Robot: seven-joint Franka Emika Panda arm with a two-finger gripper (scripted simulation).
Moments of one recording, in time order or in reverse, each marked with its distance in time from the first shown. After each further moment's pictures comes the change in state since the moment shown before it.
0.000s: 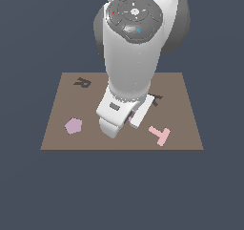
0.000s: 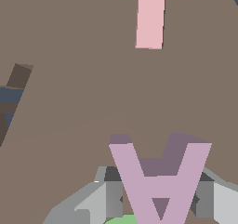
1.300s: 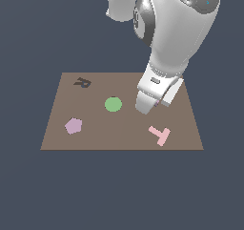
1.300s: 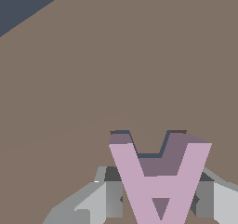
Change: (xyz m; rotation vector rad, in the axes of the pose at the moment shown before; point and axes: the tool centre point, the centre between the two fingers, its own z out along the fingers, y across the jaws) arm 0.046 -0.107 0.003 0.001 0.000 0.049
